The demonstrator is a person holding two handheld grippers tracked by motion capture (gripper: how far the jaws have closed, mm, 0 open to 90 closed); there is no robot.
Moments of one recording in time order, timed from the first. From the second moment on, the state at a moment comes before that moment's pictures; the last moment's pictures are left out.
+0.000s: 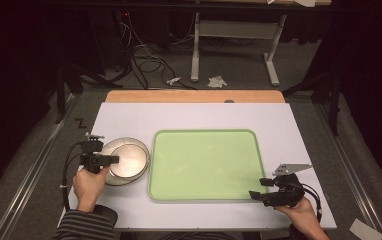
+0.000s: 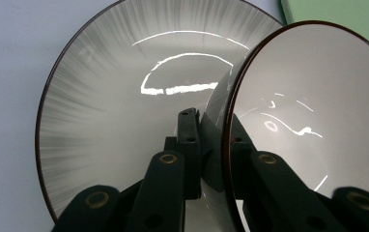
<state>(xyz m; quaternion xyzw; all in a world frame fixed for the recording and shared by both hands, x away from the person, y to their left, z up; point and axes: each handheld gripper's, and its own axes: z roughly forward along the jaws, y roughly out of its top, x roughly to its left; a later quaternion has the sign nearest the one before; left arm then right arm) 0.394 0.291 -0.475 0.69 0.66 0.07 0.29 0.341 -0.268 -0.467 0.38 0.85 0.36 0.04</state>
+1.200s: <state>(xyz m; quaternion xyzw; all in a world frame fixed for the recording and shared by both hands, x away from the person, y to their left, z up) 0.383 0.276 -0.443 0.70 0.61 0.09 0.36 0.340 -0.268 -0.467 0.38 0.85 0.36 0.04</state>
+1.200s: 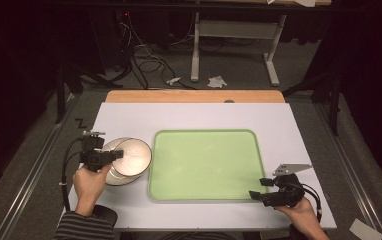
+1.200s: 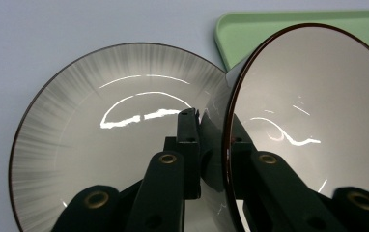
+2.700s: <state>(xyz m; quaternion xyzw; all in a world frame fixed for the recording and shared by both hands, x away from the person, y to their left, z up) 0.389 0.217 -0.420 0.75 0.53 0.07 0.39 0.341 -0.268 -0.468 0.38 0.85 0.36 0.04</state>
